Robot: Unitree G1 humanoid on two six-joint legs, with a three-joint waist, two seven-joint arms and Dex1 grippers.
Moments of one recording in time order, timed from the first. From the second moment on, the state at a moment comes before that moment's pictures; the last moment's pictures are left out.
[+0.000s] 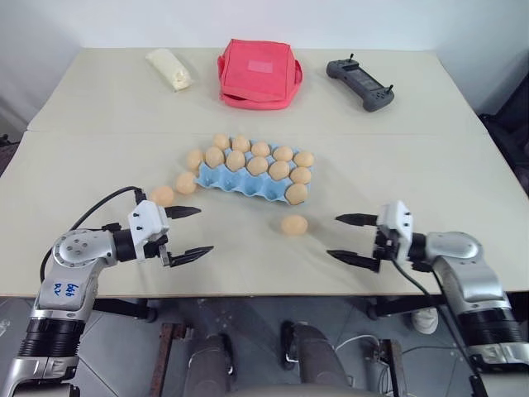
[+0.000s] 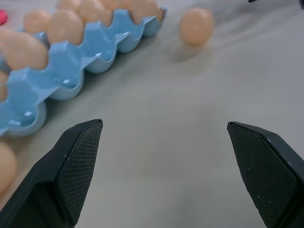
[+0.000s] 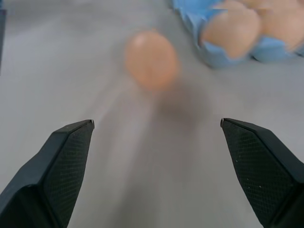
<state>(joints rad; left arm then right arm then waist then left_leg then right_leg) -0.19 0.73 0.10 0.01 -0.33 0.03 -1.04 -0.32 -0.60 0.03 0.14 0.35 0.10 1.18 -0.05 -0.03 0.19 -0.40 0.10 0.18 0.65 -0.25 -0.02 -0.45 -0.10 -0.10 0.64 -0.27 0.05</state>
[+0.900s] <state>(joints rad) 0.00 0.72 0.20 -0.07 -0.33 0.02 -0.95 -0.61 -0.33 0.15 0.15 0.29 0.27 1.02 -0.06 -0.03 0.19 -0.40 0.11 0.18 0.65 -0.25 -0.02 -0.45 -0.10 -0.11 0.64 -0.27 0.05</state>
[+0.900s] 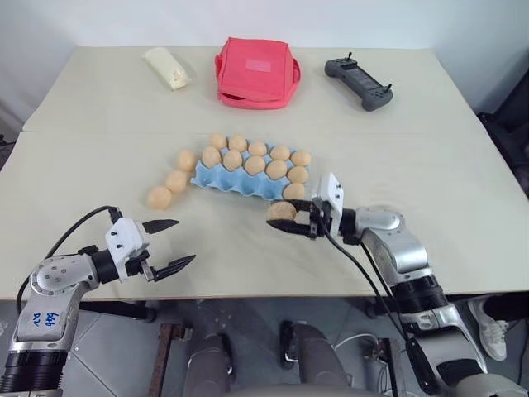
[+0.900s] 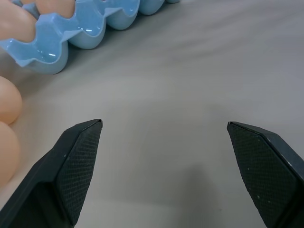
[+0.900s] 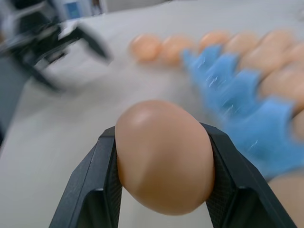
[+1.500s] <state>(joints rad) 0.05 0.71 0.30 -0.11 -0.36 0.09 -0.83 -0.78 -0.31 0.12 0.44 0.25 0.08 1.05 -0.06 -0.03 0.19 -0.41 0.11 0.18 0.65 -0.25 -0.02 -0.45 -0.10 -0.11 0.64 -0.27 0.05</state>
